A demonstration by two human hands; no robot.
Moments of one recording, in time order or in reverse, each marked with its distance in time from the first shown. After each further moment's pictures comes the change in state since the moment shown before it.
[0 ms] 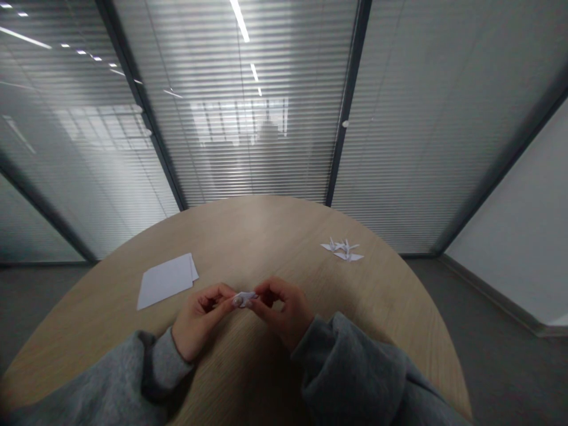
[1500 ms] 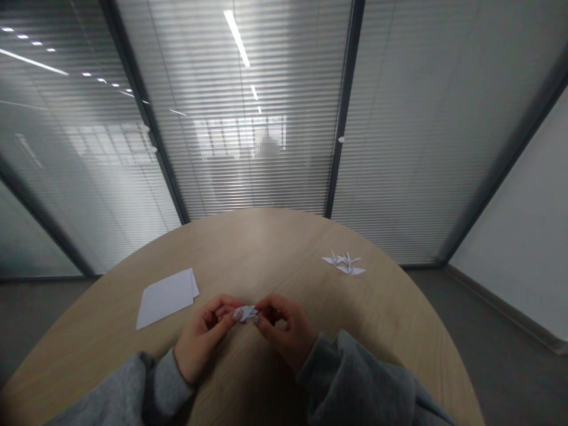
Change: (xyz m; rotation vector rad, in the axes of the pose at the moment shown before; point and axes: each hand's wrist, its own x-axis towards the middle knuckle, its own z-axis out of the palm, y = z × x) left_hand 0.004 0.000 0.002 -0.186 -0.013 -0.005; right_hand 0.000 0.002 0.001 0.069 -0.023 0.036
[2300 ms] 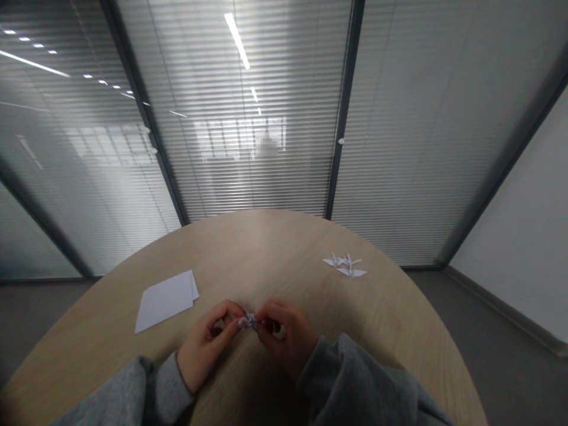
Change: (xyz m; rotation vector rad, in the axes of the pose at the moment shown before) left_hand -0.003 0.004 0.000 0.386 -0.003 0.062; right_hand 0.002 -0.005 0.000 -0.297 -0.006 -0.176
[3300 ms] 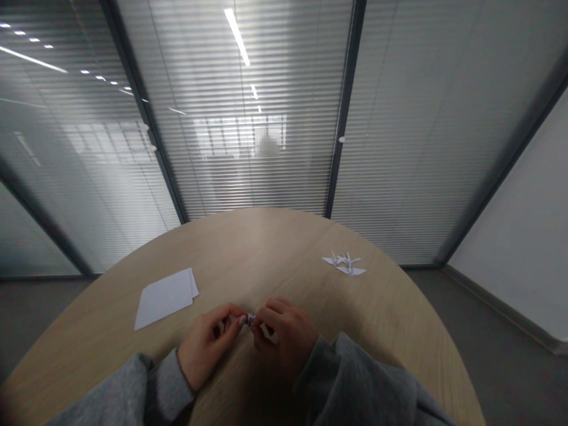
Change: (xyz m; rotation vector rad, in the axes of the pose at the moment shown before) left_hand -0.001 0.000 0.000 0.317 -0.023 0.035; right_hand -0.002 -0.002 0.001 -0.332 -0.001 -0.197
